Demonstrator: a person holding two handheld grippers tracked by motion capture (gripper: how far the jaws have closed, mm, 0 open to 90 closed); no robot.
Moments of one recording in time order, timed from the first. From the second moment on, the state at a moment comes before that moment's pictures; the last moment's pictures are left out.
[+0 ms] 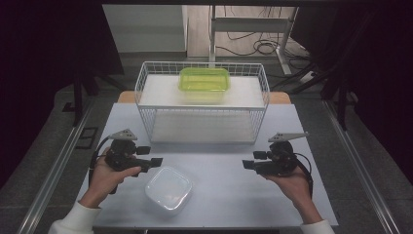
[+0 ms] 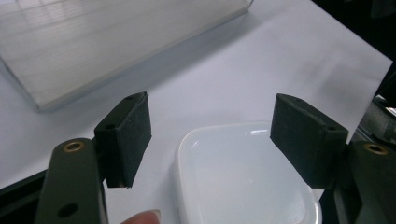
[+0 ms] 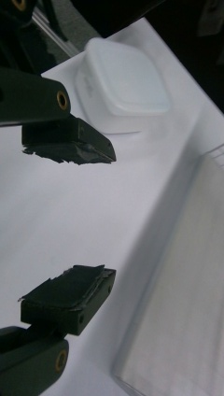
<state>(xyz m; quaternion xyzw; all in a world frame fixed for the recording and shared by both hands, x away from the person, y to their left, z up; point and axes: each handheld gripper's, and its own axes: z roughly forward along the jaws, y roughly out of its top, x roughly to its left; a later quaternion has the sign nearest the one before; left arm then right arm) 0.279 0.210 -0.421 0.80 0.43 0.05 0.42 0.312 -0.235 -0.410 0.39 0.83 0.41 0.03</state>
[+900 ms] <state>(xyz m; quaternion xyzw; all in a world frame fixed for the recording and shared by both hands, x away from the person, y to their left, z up) 0.249 0.230 -0.435 0.82 0.43 0.05 0.39 0.308 -0.235 -0.437 0.40 0.83 0.39 0.01</state>
